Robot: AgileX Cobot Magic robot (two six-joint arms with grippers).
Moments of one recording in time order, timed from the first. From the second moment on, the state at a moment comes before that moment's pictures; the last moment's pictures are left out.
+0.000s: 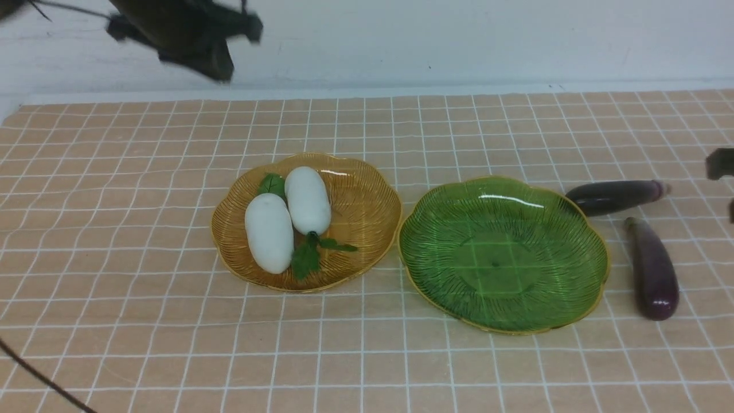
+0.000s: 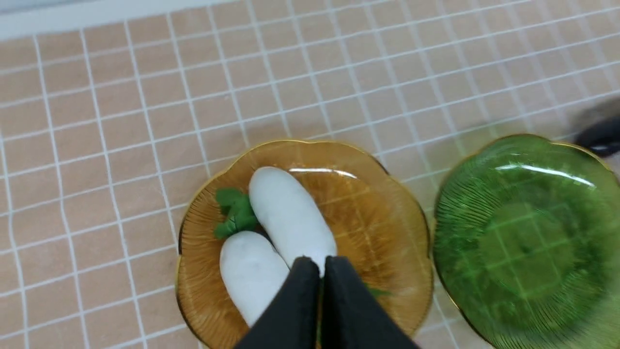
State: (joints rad) right arm -0.09 1.69 -1.32 0.06 1.01 0.07; left arm -0.16 1.72 -2.07 -0.26 1.25 0.08
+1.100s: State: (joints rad) right arm -0.07 2.01 -1.65 0.28 1.07 0.06; left arm -0.16 1.27 -1.46 -0.11 1.26 0.12
